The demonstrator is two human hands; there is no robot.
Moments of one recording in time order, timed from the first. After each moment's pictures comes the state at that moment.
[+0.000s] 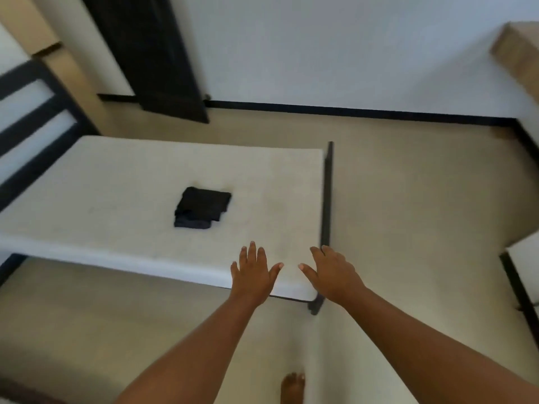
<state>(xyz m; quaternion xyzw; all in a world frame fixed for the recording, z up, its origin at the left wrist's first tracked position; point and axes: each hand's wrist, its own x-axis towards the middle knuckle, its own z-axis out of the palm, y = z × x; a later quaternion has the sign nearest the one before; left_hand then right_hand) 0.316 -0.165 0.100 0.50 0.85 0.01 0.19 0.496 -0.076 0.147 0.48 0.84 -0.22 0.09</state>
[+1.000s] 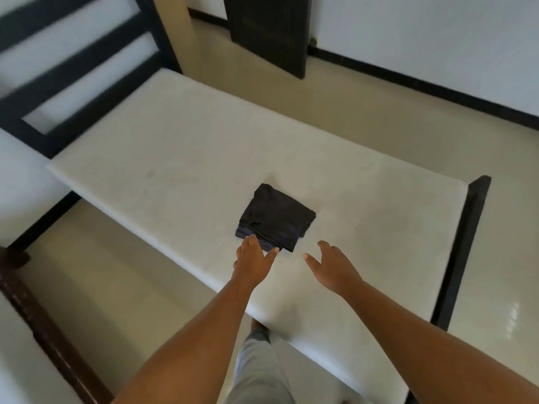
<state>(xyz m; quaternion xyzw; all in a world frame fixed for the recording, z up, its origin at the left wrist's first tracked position) -0.080 -0.025 0.008 0.17 0.91 0.20 0.32 0.059 0.119 0.040 0.41 0.81 -0.36 0.19</state>
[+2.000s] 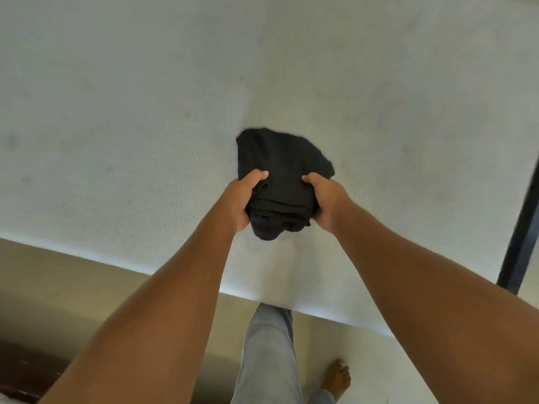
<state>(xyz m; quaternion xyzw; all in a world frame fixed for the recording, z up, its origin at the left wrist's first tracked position) -0.277 0.064 -0.205 -0.14 0.63 0.42 0.63 -0.127 0.167 -0.201 0.68 0.19 -0.70 -0.04</state>
